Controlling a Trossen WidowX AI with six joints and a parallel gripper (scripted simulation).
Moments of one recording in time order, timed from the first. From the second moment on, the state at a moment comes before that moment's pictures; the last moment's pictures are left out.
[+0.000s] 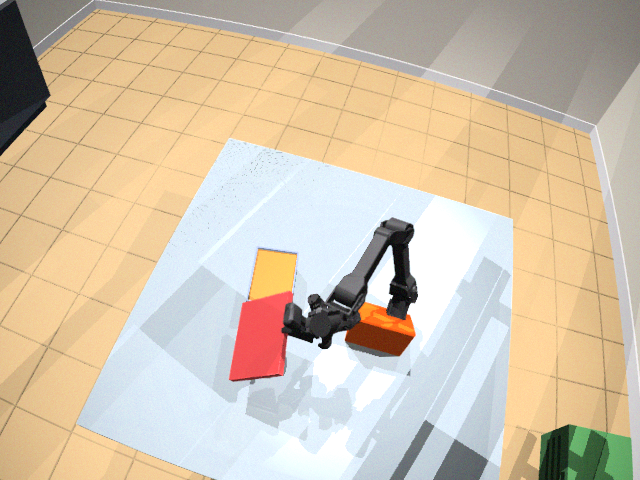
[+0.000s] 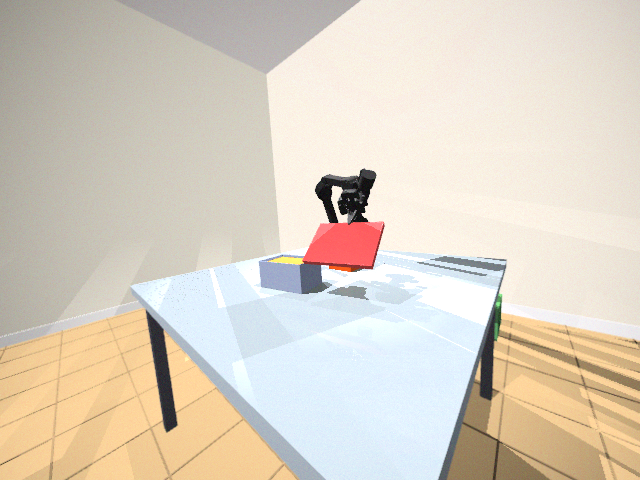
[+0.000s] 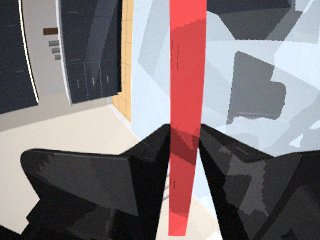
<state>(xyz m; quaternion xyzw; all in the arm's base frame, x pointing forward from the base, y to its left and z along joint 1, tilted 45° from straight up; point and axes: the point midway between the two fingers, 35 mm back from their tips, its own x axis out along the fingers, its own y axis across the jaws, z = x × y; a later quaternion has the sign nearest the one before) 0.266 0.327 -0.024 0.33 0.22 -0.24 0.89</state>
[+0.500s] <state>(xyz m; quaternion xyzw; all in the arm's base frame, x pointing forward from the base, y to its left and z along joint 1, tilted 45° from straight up) 0.255 0.347 -0.043 0.33 0.23 -0.24 0.88</state>
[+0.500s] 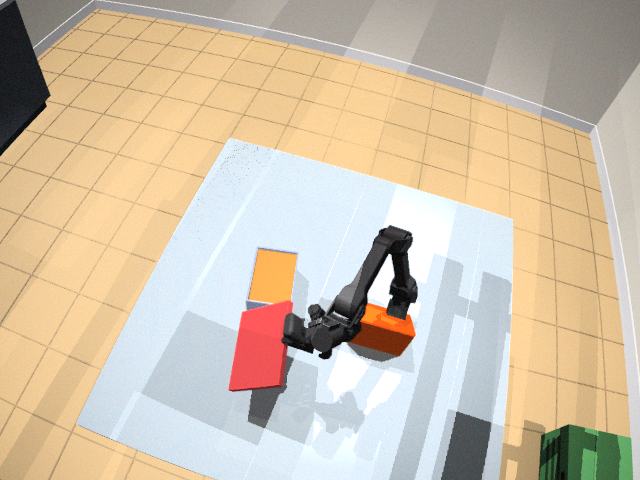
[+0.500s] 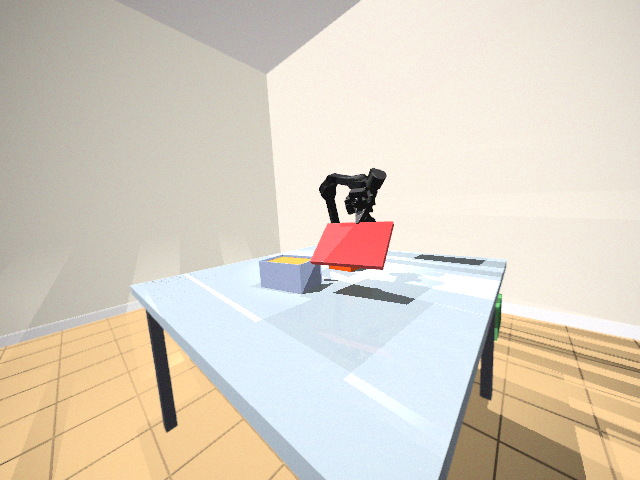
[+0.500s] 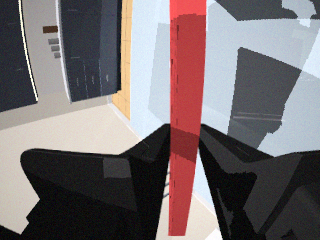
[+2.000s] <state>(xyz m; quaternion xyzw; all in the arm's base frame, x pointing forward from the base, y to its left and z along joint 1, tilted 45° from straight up) 0.250 0.340 -0.076 0.33 0.23 -0.24 0.88</state>
